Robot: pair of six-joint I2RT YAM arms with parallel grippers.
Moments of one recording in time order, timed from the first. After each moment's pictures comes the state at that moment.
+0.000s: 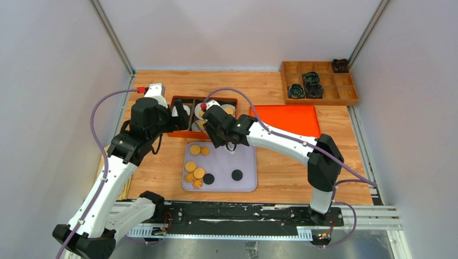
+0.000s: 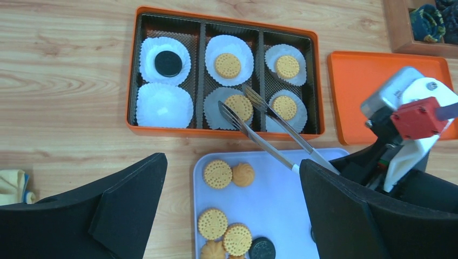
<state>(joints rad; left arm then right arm) -0.36 0.90 1.07 -0.63 -0.15 -0.34 1.03 1.78 1.54 -0.63 0.24 0.30</state>
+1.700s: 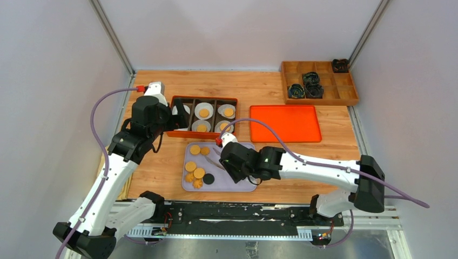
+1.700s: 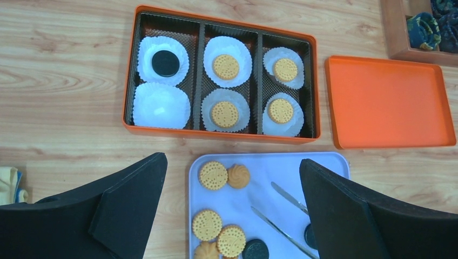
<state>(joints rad) -0.36 0.92 1.08 -0.64 -0.16 -0.37 1.25 1.37 1.13 -0.67 0.27 0.38</state>
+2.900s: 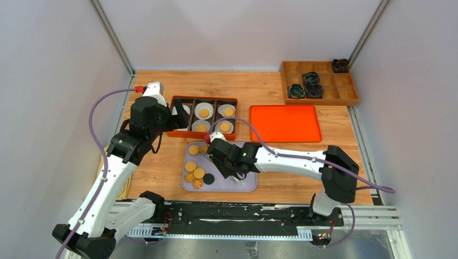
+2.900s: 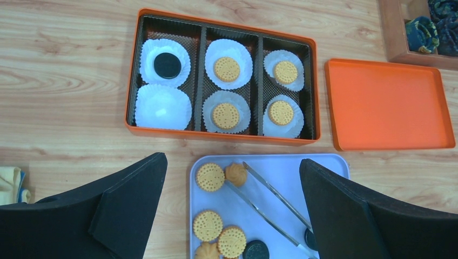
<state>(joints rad) -0.36 0.91 1.08 -0.64 -0.17 -0.37 1.20 1.63 1.20 -0.59 0.24 0.38</state>
